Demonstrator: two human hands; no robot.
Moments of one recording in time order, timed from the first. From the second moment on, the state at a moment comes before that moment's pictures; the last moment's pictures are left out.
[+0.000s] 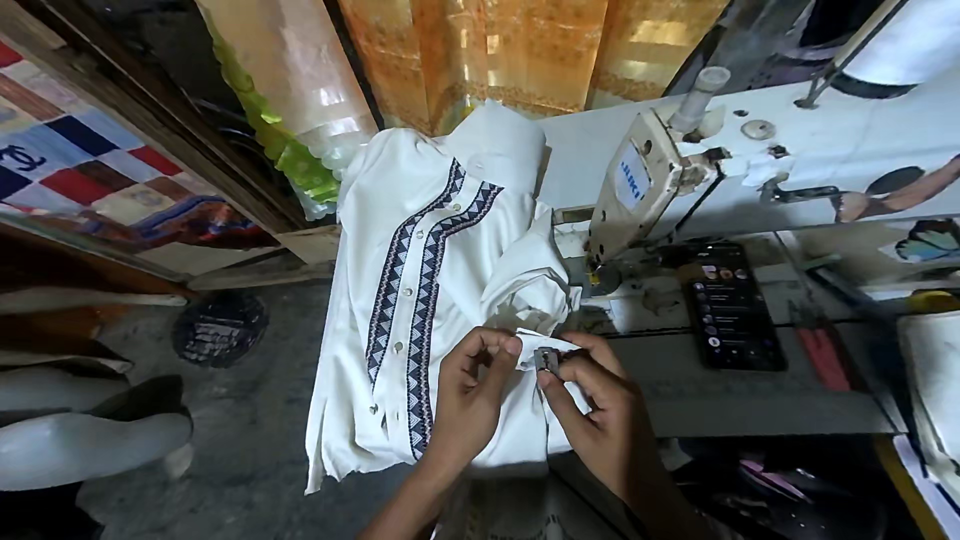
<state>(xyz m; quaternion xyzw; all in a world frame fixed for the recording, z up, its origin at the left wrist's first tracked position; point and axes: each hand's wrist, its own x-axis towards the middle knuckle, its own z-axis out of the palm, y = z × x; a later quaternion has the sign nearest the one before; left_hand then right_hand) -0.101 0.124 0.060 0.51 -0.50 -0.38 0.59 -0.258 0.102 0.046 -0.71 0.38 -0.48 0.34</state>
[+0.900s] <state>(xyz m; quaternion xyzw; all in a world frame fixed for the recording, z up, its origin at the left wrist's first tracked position) -0.095 0.124 0.058 0.51 -0.51 -0.38 0.58 -0.270 0.096 0.041 -0.72 0.31 -0.46 0.43</state>
